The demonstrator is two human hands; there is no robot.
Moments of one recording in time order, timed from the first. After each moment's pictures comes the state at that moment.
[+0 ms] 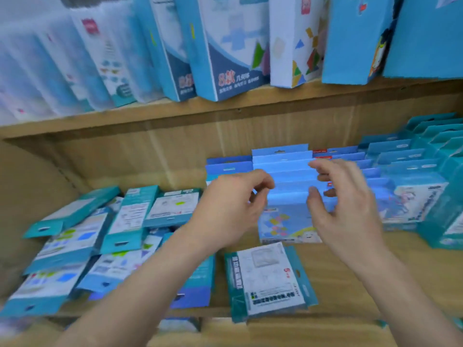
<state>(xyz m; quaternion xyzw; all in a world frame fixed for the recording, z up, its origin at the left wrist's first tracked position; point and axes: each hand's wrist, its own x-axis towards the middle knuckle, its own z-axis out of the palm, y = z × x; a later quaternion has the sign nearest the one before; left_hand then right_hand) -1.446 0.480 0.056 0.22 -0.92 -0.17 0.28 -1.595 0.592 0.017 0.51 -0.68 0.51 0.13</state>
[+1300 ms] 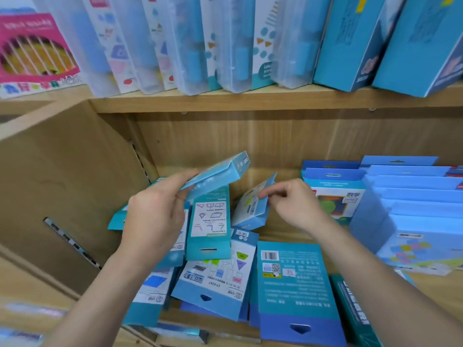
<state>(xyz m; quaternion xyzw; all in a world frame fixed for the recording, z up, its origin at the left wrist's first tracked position) -1.198 0.321 0.044 0.39 -0.84 -0.04 0.38 -1.437 0.364 0.003 0.53 -0.74 0.38 -0.18</state>
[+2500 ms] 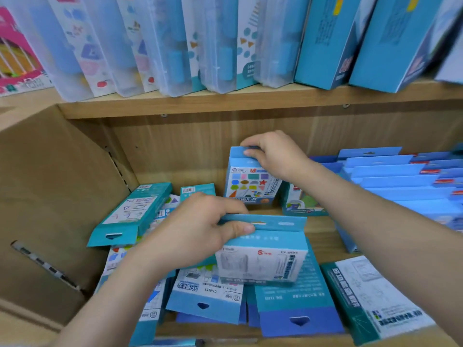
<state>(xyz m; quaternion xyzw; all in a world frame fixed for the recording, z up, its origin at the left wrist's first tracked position) -1.233 0.328 0.061 0.21 -0.94 -0.26 0.12 -1.462 0.315 0.060 0.66 -0.70 0.25 0.01</state>
